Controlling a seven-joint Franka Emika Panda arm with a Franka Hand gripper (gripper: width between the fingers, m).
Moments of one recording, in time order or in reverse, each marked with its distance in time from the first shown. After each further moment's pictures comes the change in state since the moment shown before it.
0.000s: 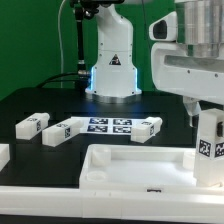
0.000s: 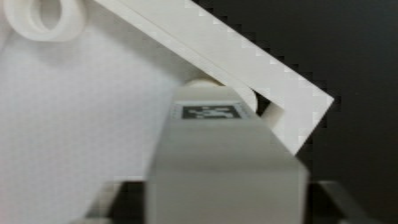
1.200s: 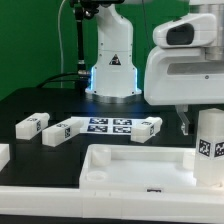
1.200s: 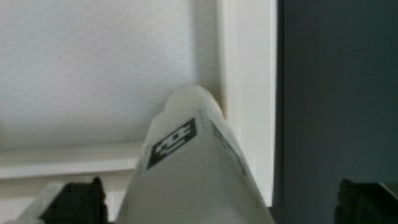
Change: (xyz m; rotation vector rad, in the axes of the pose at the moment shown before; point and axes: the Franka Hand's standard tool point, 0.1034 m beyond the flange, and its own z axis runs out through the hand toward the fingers) arm -0.011 -0.003 0.006 -0.055 0.031 -1.128
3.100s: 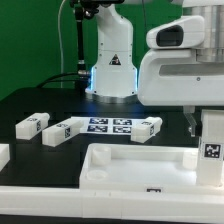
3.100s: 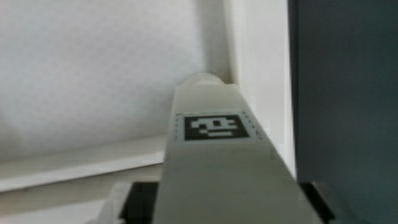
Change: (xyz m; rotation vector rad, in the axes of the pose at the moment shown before) arm -0.001 0.007 0.002 0.015 0.006 0.431
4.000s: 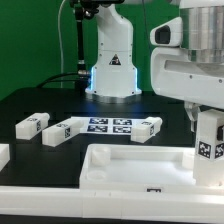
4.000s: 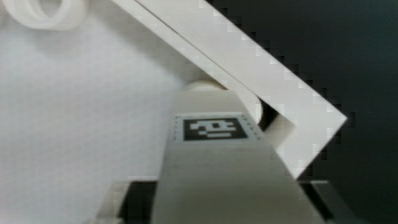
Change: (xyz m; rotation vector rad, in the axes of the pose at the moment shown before) arm 0.000 0.002 -0.001 -0.003 -0.039 0.632
